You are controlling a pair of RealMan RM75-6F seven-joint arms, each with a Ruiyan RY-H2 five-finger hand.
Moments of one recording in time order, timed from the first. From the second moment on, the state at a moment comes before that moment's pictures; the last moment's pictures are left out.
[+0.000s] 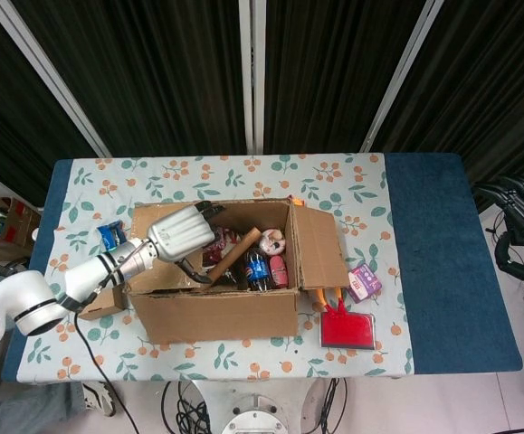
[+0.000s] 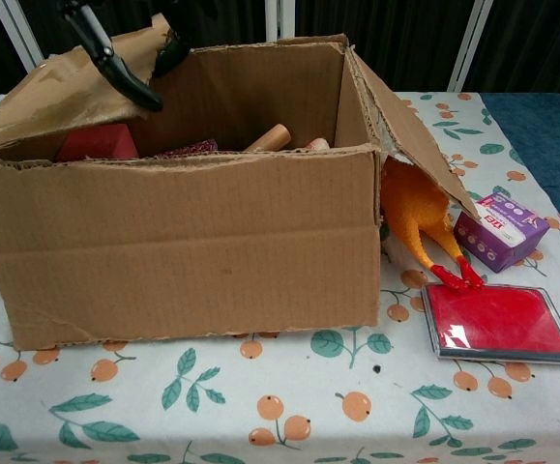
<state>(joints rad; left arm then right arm) -1.09 -1.02 -0.07 -1.61 1.65 0.71 -0.02 0.33 -0.60 0.13 -1.71 -1.66 1.45 0.62</state>
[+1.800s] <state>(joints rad) -0.64 -0.64 -0.08 -1.64 1.52 1.06 -0.16 0.35 -0.59 0.16 -1.87 -1.67 1.39 0.48</state>
